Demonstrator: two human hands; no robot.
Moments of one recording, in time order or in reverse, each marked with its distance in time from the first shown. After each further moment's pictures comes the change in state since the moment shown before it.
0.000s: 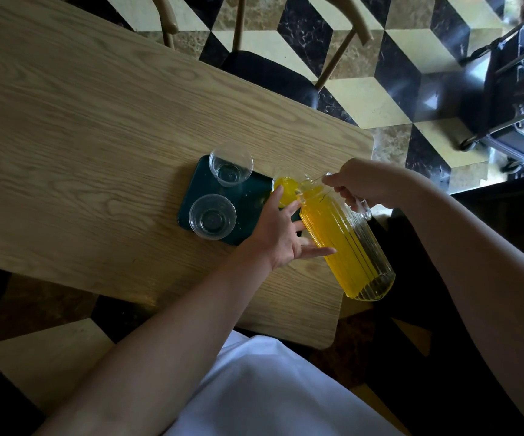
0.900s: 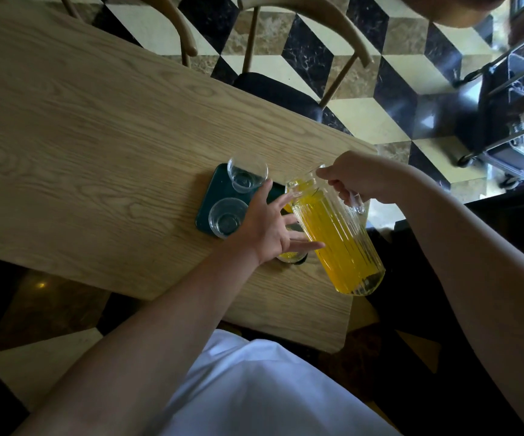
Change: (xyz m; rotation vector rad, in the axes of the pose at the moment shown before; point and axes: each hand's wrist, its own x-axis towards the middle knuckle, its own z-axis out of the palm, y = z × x) left_hand -0.059 0.028 -0.012 0.079 -0.036 0.074; right_hand -0.029 -0.042 0.015 0.008 0.065 -0.084
